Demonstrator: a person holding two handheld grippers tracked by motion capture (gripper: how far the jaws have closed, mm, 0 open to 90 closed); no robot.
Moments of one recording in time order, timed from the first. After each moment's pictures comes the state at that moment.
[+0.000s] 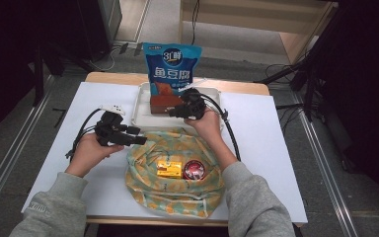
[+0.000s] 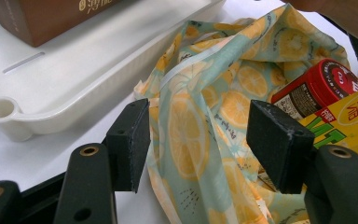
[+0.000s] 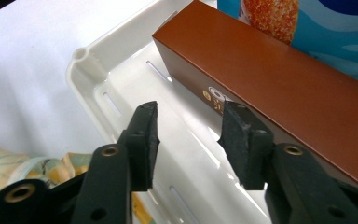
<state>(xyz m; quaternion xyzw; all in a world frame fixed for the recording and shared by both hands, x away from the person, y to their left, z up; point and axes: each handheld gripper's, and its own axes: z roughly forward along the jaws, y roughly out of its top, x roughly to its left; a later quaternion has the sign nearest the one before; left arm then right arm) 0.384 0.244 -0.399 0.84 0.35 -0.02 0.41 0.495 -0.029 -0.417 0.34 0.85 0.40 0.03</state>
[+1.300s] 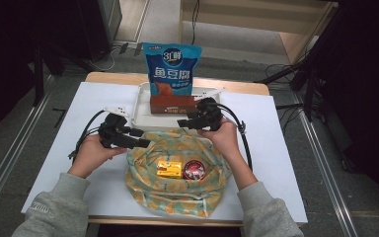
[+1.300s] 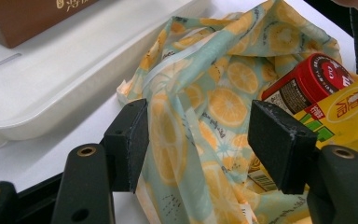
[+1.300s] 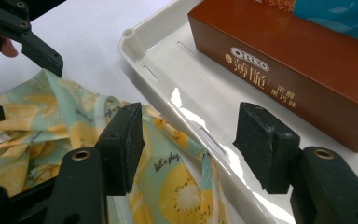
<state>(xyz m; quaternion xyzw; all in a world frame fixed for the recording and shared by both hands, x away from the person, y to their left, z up) 0.378 0.233 -0.398 0.85 0.33 -0.03 0.41 0.446 -0.075 -0.399 0.33 0.84 0.43 0.02</state>
